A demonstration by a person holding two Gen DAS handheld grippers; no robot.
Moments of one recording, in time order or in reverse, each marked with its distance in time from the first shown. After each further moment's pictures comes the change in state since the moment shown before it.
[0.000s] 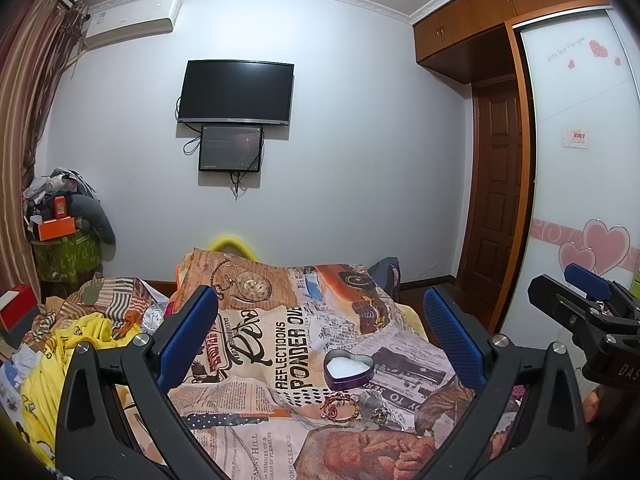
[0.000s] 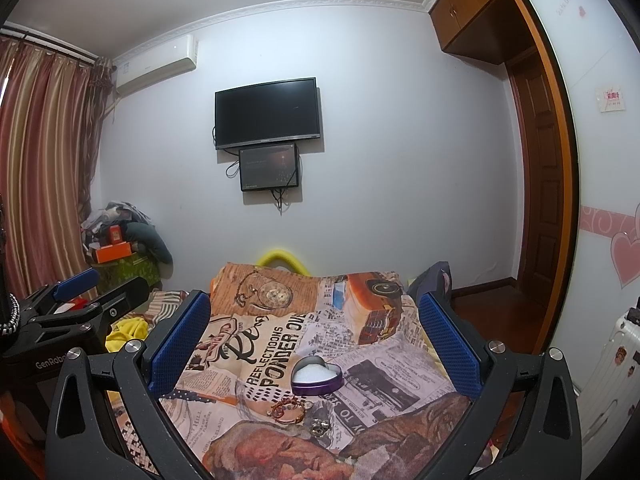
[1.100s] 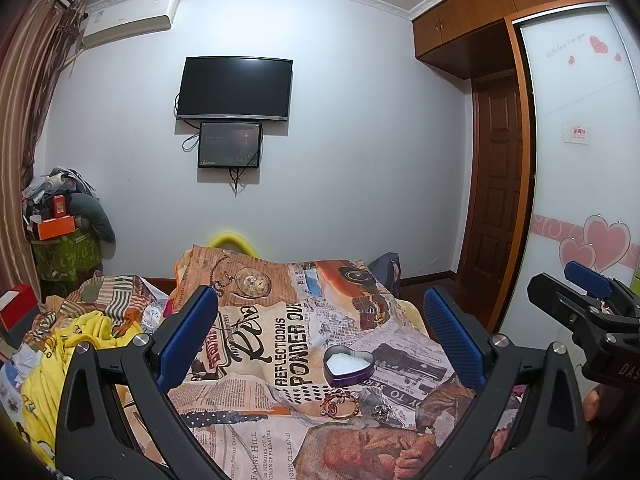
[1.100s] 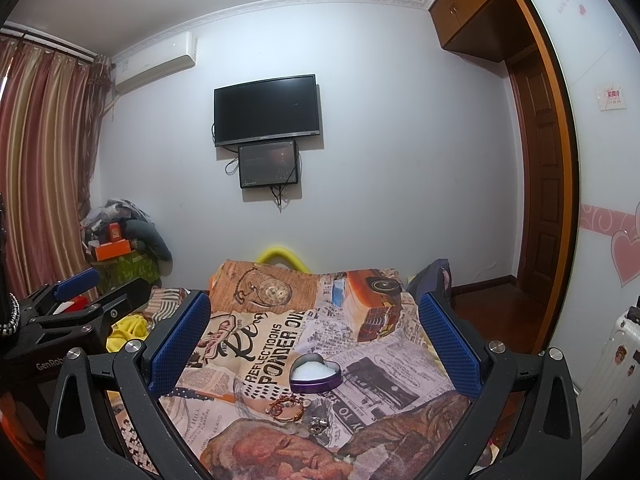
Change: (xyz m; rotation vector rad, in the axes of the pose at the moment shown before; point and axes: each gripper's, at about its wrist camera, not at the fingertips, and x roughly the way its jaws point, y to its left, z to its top) left arm 0.002 -0.002 -0.004 0.005 0.012 0.001; right arm 0.008 0.000 -0.008 0.003 0.013 0.000
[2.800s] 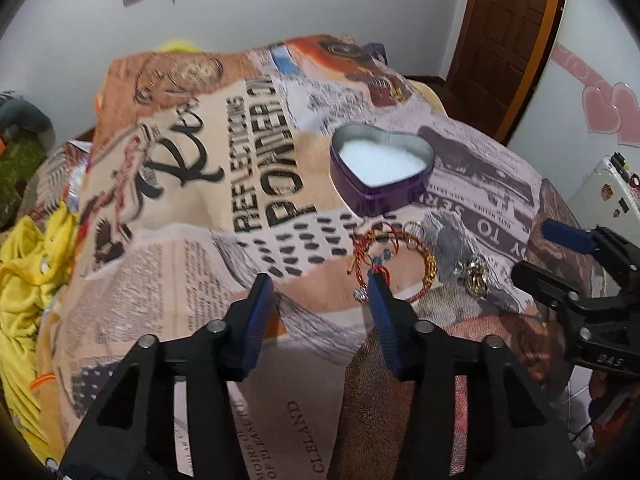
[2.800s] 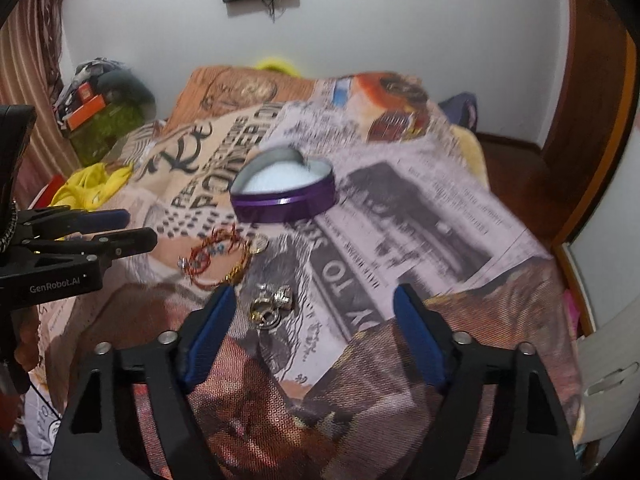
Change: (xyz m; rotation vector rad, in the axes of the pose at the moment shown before) left arm 0.233 0.023 -0.164 0.087 0.801 -0.127; right arm 0.157 -0.042 -0.140 0.001 0.676 0.061
